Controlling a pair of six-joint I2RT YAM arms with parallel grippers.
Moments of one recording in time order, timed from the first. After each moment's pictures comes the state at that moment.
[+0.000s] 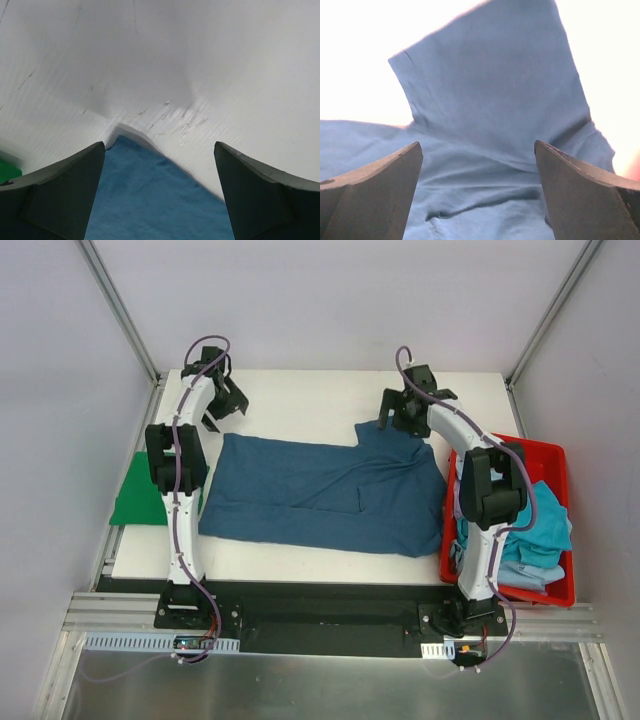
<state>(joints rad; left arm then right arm) -0.01 2.37 2.16 -0.93 -0.08 -0.70 0.27 2.03 1.63 -0.61 0.04 0.39</state>
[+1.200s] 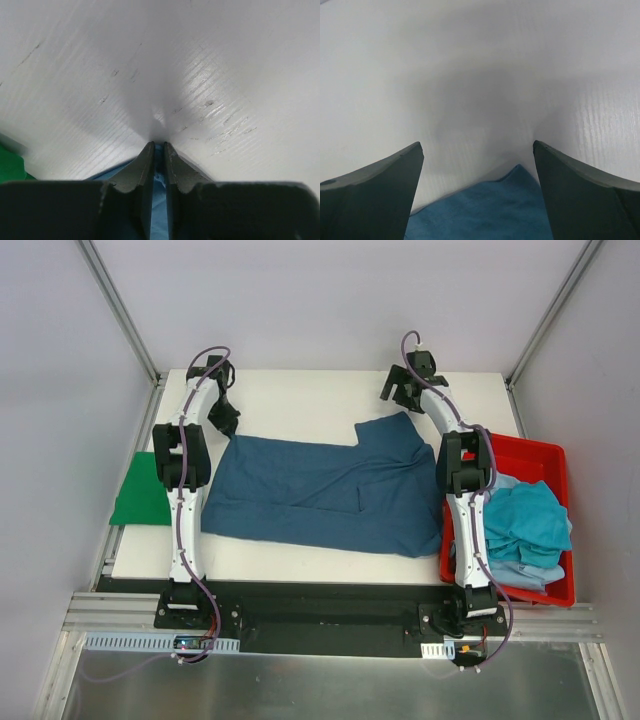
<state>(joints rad) -0.01 2.50 2.27 -1.12 -0.13 -0.78 0.17 2.59 2.34 -0.55 0.06 0.44</state>
